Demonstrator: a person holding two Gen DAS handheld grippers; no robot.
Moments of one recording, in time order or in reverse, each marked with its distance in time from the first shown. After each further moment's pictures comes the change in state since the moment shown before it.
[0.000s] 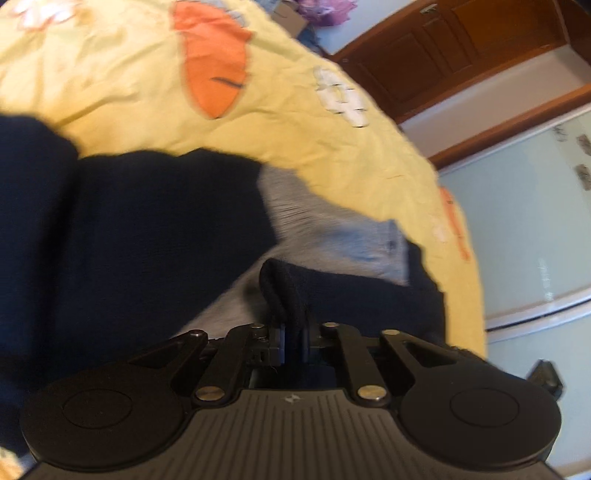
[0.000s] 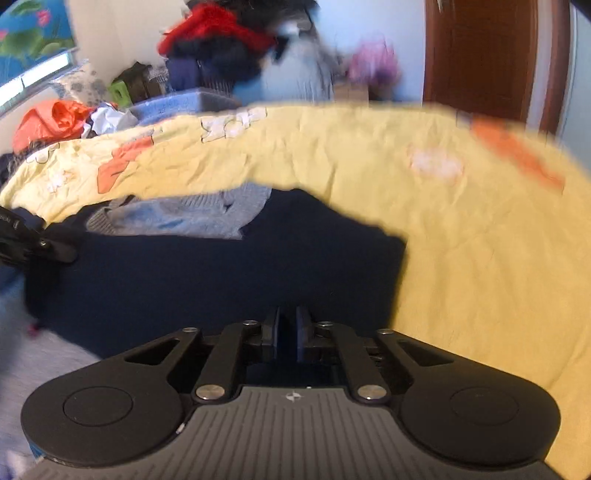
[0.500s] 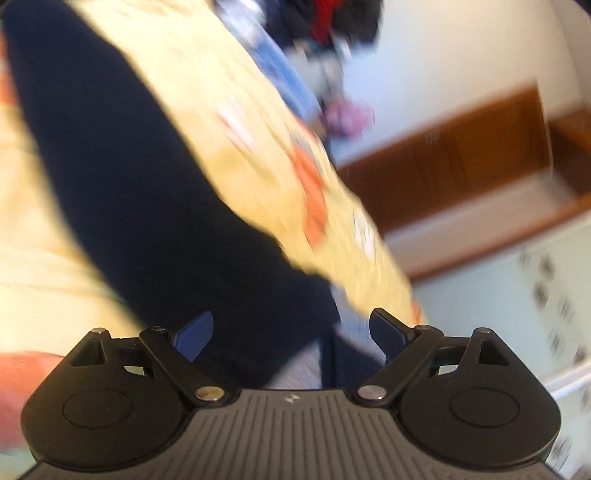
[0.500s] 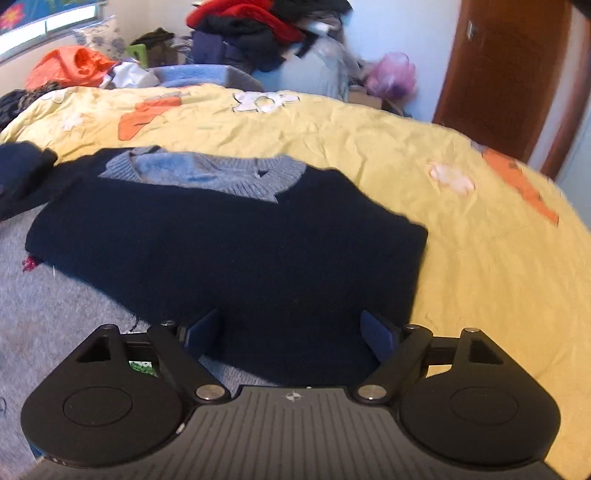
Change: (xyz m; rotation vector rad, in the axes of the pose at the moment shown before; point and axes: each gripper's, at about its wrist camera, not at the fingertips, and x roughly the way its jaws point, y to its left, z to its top) left arm -0.169 0.137 -0.041 -0.253 -0.369 -0.165; right arm -0.011 0.041 -0.017 -0.101 0.036 -0.043
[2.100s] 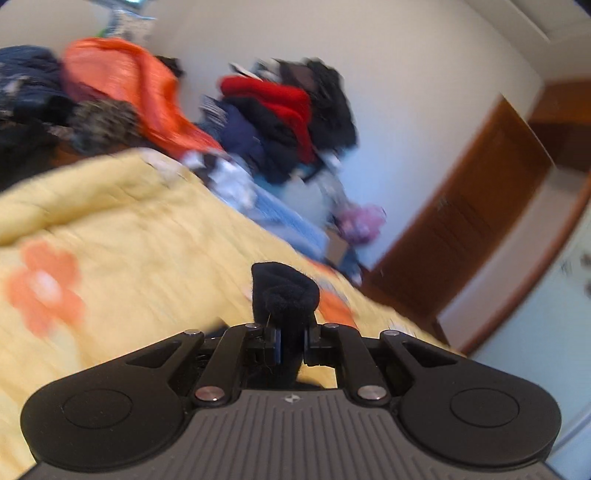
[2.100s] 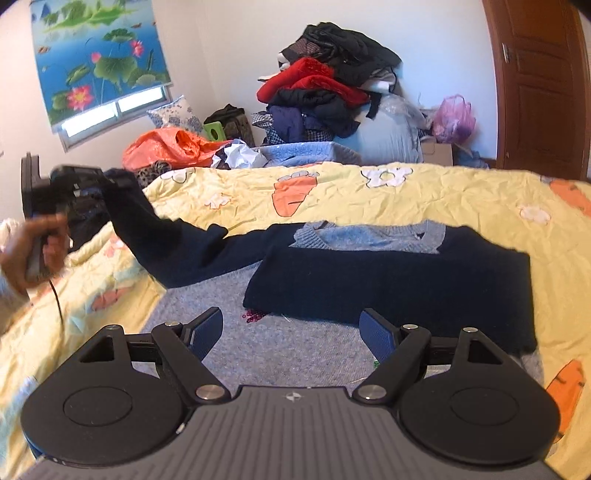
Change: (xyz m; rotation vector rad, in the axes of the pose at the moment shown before) left arm -0.036 -0.075 -0.023 0.389 -0.381 0.172; right arm -0.112 0.087 -0.020 0.090 -0.212 0.323
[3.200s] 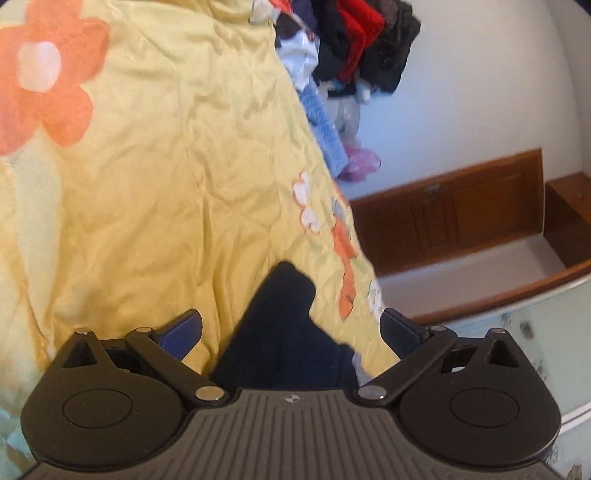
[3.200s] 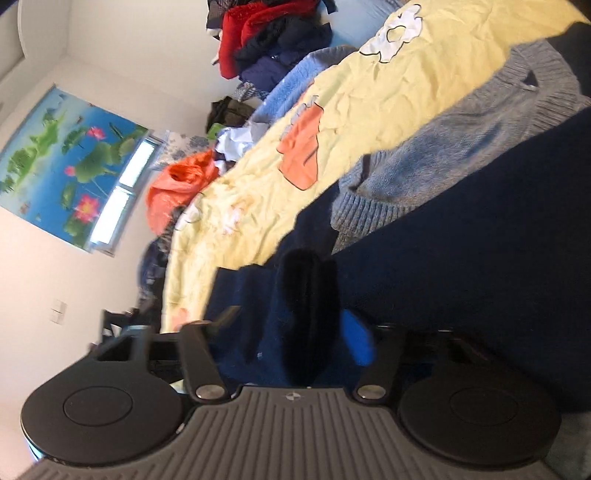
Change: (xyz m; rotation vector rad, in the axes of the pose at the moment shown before) left arm 0.081 0.110 -0.027 -0.495 0.358 -0.199; right arm 0.196 -0.037 0.030 0.620 0.179 0.358
